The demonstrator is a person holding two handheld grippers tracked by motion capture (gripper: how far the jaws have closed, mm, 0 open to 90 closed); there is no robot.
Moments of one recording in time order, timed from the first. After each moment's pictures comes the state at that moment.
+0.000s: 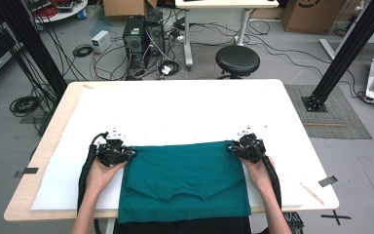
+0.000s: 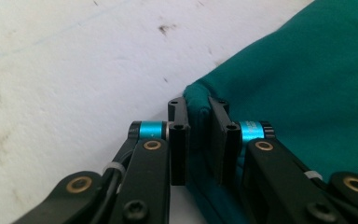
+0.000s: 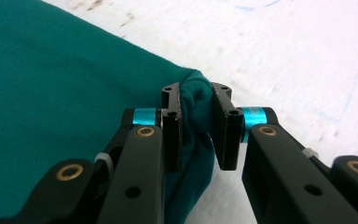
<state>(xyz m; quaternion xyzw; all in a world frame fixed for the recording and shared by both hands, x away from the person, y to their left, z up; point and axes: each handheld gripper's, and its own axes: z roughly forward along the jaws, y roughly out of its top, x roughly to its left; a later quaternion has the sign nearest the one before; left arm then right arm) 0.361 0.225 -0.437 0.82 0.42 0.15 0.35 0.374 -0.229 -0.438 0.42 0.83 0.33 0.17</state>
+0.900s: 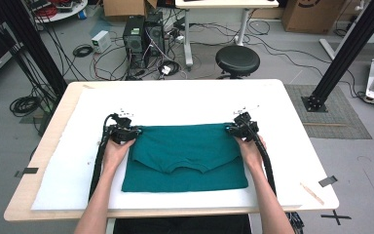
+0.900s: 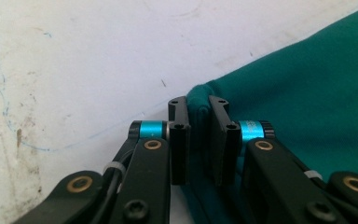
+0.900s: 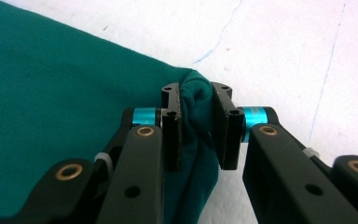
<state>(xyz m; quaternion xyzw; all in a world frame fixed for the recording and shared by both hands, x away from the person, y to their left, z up) 0.430 0.212 -0.443 0.78 0.47 0.20 0.36 0.447 -0.221 -0.439 0.47 0.80 0.31 0.19</state>
